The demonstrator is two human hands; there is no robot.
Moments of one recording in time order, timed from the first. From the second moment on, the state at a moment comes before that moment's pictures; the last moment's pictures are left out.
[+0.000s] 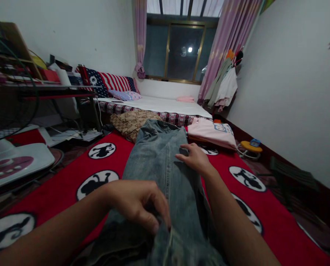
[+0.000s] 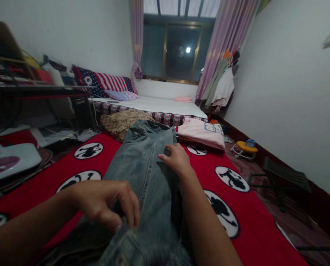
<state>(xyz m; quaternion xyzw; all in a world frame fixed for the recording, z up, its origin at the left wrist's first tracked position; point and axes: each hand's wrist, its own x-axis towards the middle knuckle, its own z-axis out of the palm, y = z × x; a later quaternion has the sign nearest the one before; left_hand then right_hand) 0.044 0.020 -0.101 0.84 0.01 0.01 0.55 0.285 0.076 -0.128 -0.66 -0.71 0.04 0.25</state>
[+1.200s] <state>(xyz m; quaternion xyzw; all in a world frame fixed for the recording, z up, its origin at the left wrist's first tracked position) 0.040 0.226 -0.163 0.71 0.66 0.25 -0.02 0.266 0.095 -0.196 -0.70 -0.66 -0.05 0.27</state>
